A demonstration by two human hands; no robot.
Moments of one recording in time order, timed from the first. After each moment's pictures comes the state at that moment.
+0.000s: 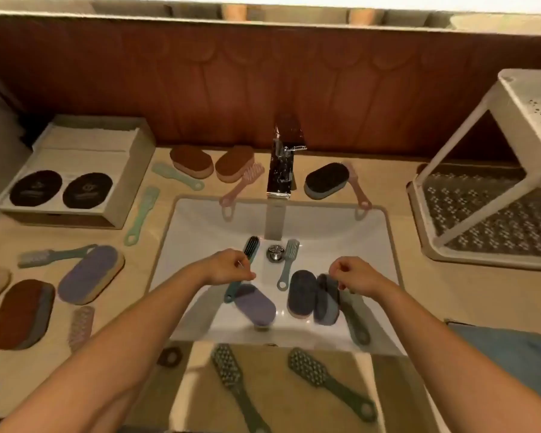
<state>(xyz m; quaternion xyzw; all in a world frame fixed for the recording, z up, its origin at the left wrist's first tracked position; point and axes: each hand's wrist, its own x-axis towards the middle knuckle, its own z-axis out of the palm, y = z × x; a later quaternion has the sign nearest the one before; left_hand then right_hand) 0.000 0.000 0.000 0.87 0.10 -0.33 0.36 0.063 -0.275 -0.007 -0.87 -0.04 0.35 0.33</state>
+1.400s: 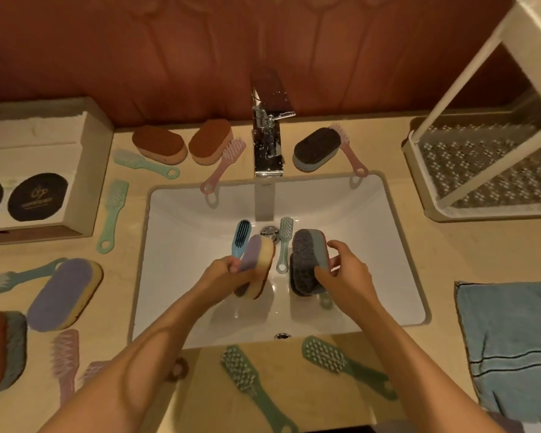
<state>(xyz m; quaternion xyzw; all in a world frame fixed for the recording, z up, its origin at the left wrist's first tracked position) -0.025 -0.012 -0.029 0.78 0.20 -0.27 0.53 -0.002 -0.235 0.000 -0.89 0.06 0.21 0.40</state>
